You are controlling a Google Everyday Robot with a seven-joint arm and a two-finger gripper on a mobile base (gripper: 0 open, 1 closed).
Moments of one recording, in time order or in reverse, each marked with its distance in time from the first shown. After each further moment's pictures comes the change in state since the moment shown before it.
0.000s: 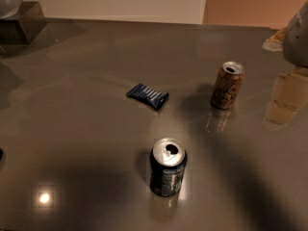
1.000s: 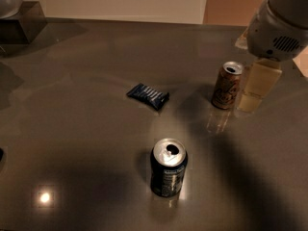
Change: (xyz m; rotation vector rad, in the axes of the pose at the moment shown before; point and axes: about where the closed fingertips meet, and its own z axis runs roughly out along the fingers) arm -0.040 -0.016 0.023 -0.054 0.003 -0.023
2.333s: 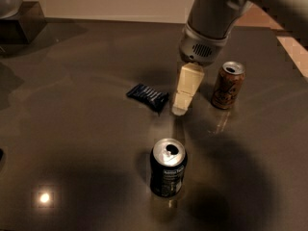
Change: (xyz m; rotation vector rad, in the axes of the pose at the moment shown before) arm -0.100 -0.012 0.080 -0.154 -0.039 -0.015
